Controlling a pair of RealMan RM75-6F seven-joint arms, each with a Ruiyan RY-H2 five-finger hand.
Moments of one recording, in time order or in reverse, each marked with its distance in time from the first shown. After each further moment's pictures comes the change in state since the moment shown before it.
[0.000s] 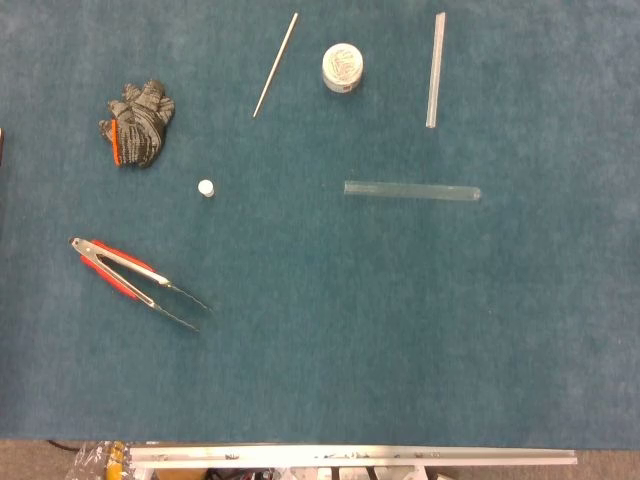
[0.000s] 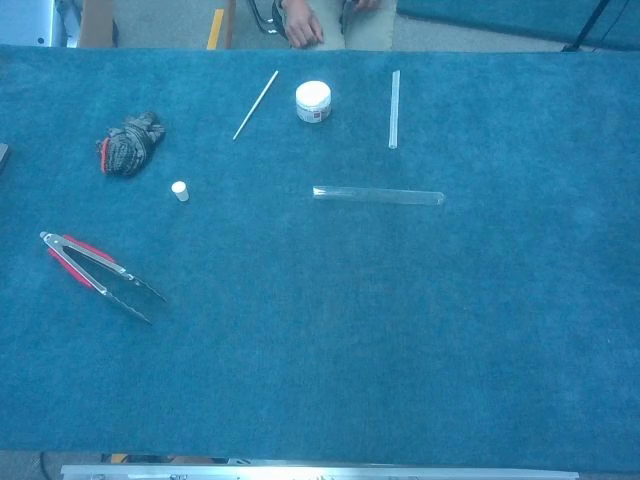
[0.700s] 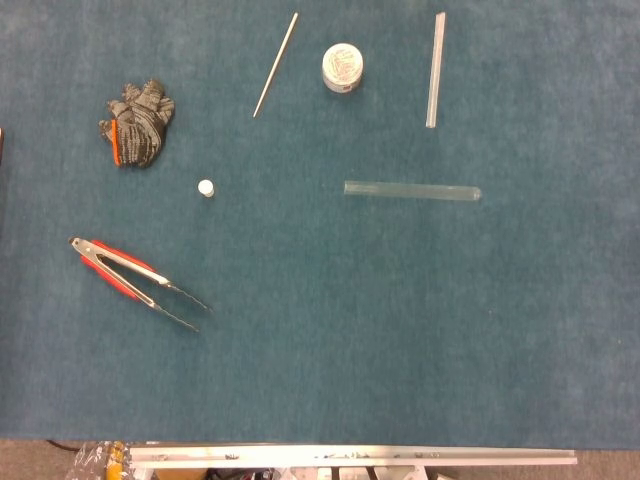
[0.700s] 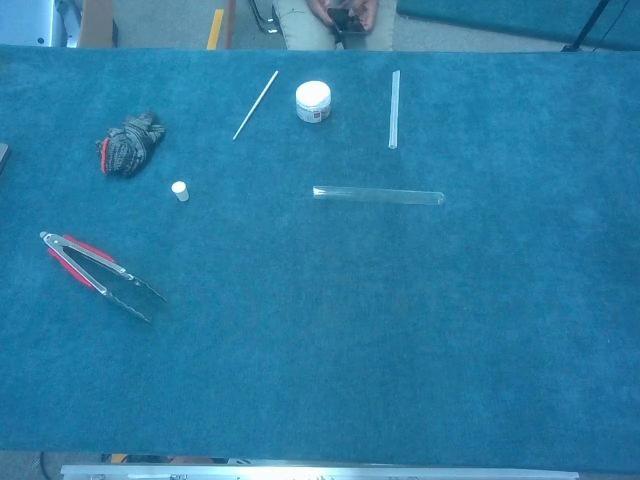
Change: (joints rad) left arm -0.004 0.017 -0.001 0.028 0.019 0.002 -0.011; right arm 0.078 0.037 0.038 -0.057 0.015 -0.082 -0.086
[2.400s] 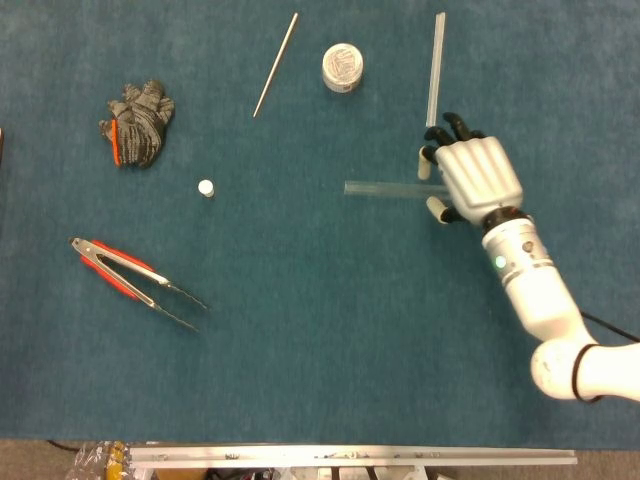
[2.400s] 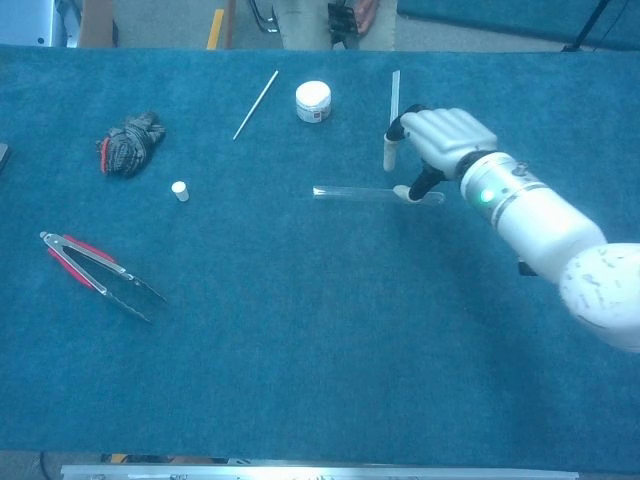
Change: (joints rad) left arm -0.049 0.038 0.030 -0.015 0.136 -0.025 -0.008; right arm 0.606 -0.699 0.089 0.386 0.734 -0.258 -0.728
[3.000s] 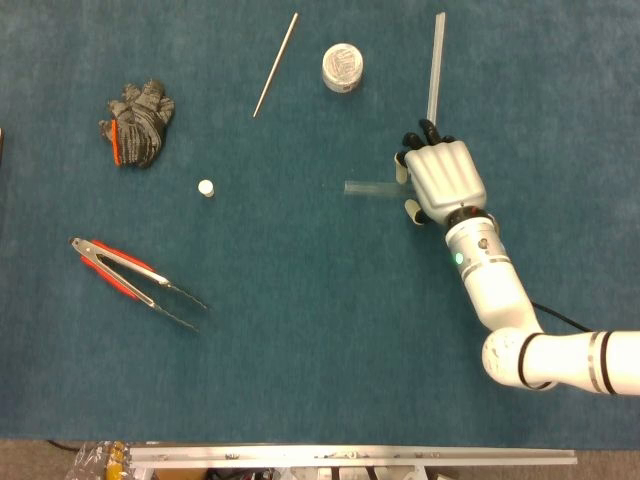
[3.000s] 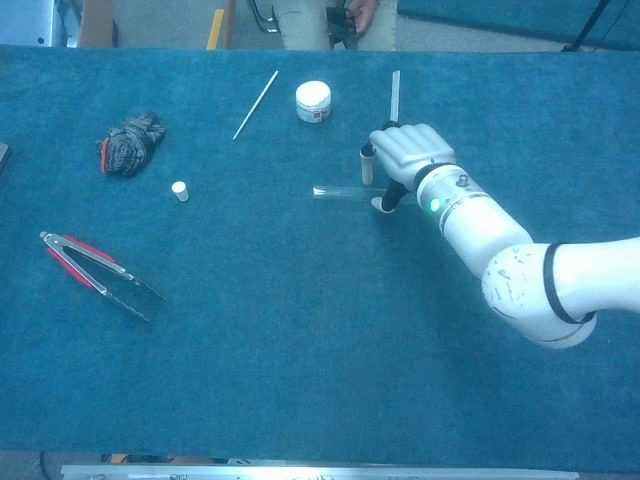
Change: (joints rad) left arm -0.006 -0.002 0.005 0.027 0.001 -0.002 -0.029; right arm 0.101 -0.155 0.016 0.162 0.134 0.008 -0.110
